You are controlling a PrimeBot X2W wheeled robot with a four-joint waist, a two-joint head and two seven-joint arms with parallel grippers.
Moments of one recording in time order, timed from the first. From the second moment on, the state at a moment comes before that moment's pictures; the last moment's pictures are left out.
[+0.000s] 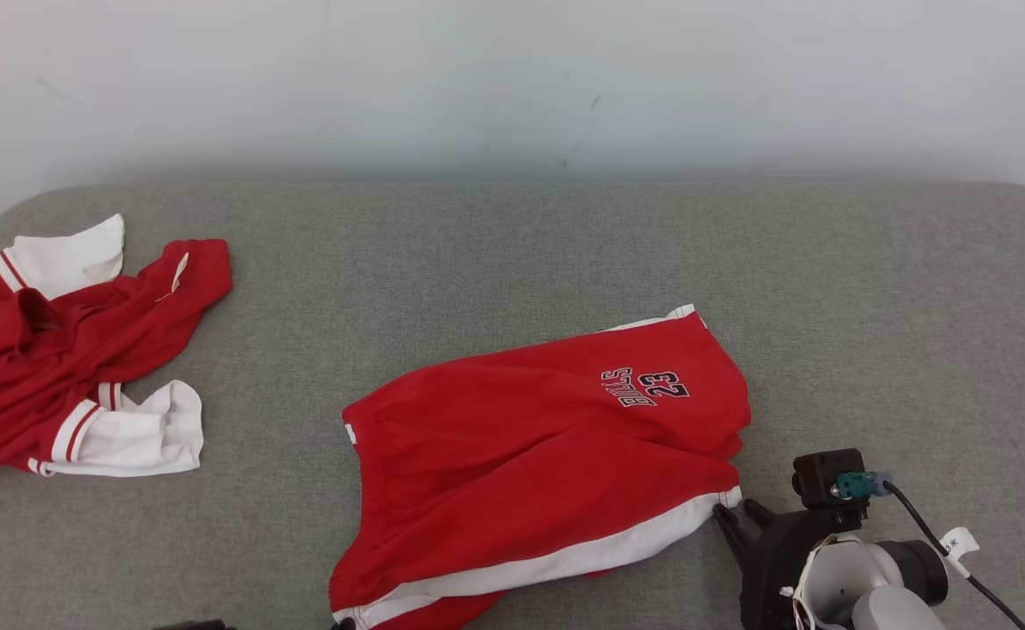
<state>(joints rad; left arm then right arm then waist) 0.02 0.44 -0.49 0.11 -0.97 -0.05 0.06 -0.23 -0.14 0.15 0.44 0.28 0.13 0.37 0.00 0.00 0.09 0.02</state>
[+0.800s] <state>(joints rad) 0.00 0.43 -0.47 0.09 -0.97 -0.05 0.01 -0.29 -0.16 0.17 0.49 0.30 0.13 0.32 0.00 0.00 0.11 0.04</state>
